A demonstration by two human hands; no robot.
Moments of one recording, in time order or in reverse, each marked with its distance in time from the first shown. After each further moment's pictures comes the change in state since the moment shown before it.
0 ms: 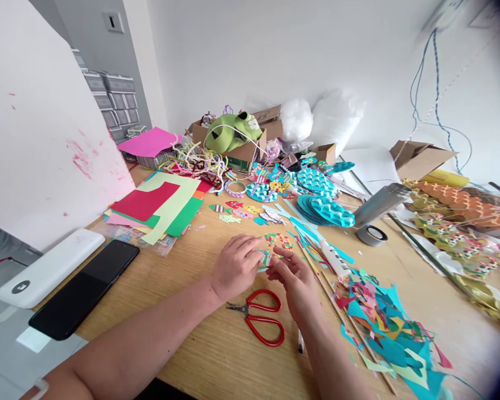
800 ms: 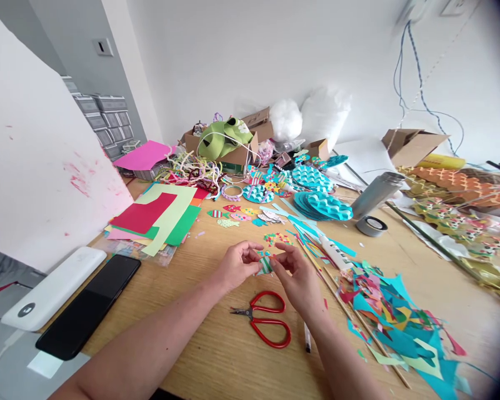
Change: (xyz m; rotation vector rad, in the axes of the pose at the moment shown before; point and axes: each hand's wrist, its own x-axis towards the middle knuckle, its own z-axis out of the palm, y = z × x) left_hand 0.011 -0.001 0.006 -1.051 -0.215 -0.840; right_hand 0.006 0.004 -0.007 -0.367 -0.027 -0.319
